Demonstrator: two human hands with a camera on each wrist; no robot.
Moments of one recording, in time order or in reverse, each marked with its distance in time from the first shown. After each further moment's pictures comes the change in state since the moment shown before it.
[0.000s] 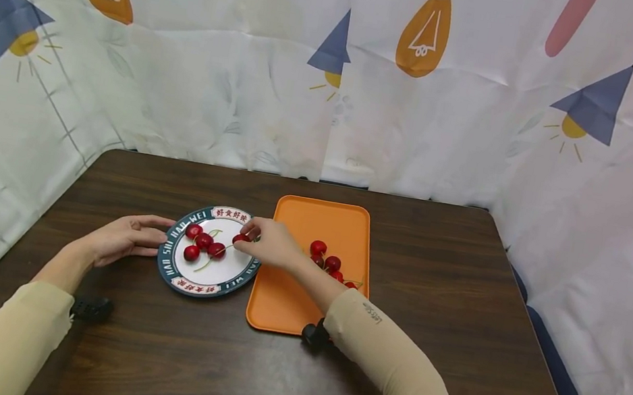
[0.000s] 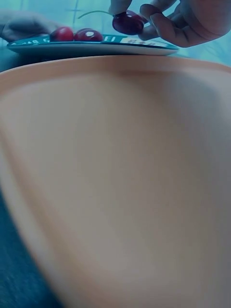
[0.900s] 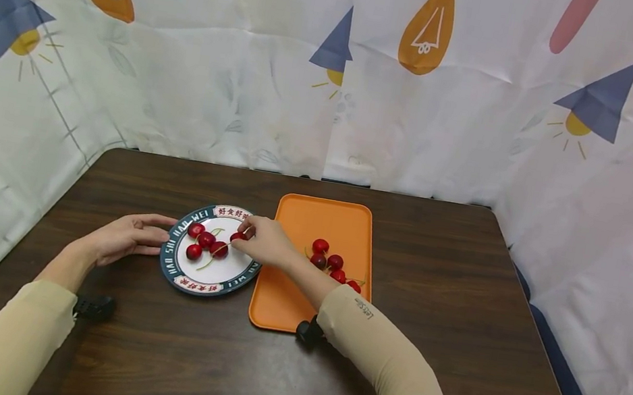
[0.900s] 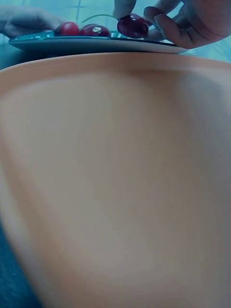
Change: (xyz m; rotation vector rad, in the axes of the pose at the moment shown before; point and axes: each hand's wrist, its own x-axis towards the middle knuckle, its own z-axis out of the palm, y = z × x) left_hand 0.001 0.003 0.000 -0.004 0.014 -0.024; right_hand 0.010 -0.006 0.013 0.016 0.010 0.029
